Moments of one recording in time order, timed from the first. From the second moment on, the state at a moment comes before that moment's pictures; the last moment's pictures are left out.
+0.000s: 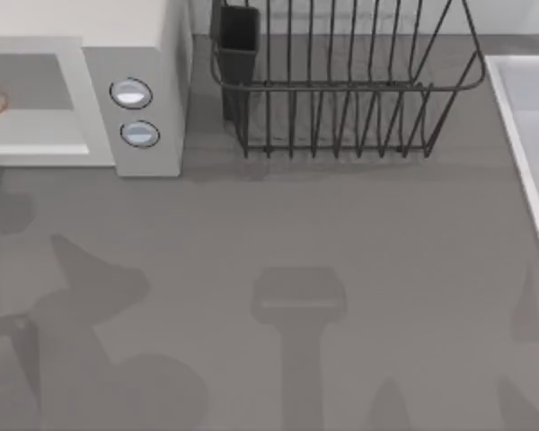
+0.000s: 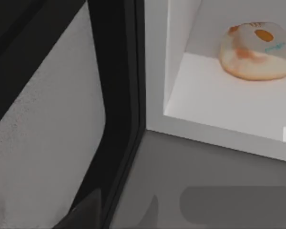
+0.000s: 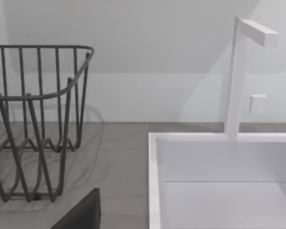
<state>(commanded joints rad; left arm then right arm) 0.27 1.39 0.52 0.39 0.00 0.03 0.00 0.00 0.00 0.00 0.00 0.00</state>
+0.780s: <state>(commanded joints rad) 0.15 0.71 0.28 0.21 0.00 0.01 0.00 0.00 0.00 0.00 0.00 0.00</state>
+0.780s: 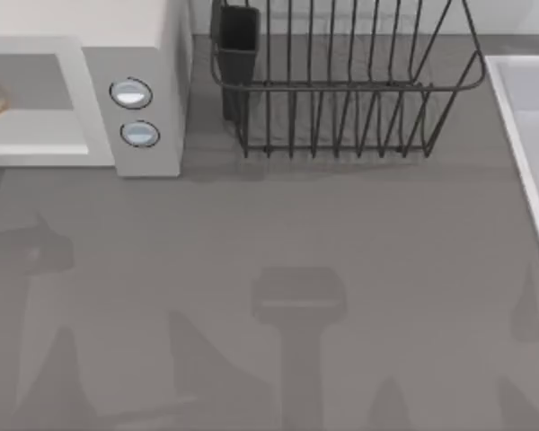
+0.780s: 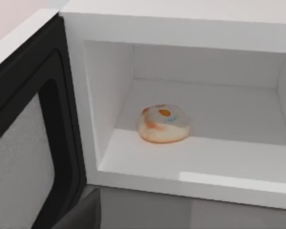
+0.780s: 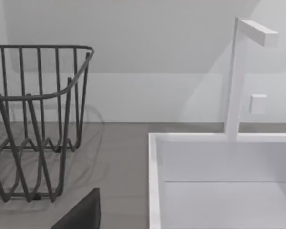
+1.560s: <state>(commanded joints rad) 0.00 0.00 0.00 0.00 0.00 0.00 0.00 0.00 0.00 0.00 0.00 0.00</state>
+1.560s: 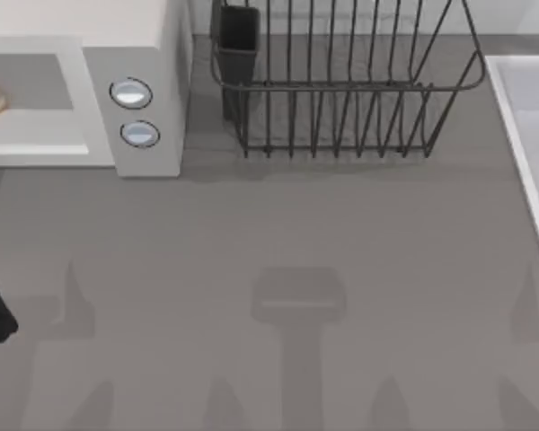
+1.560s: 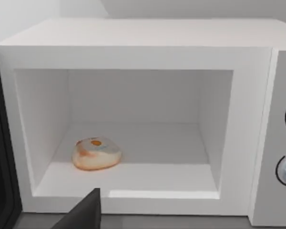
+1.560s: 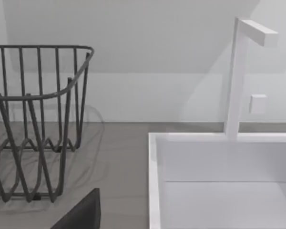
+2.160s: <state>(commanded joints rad) 0.00 0.00 0.00 0.00 0.00 0.00 0.00 0.00 0.00 0.00 0.00 0.00</state>
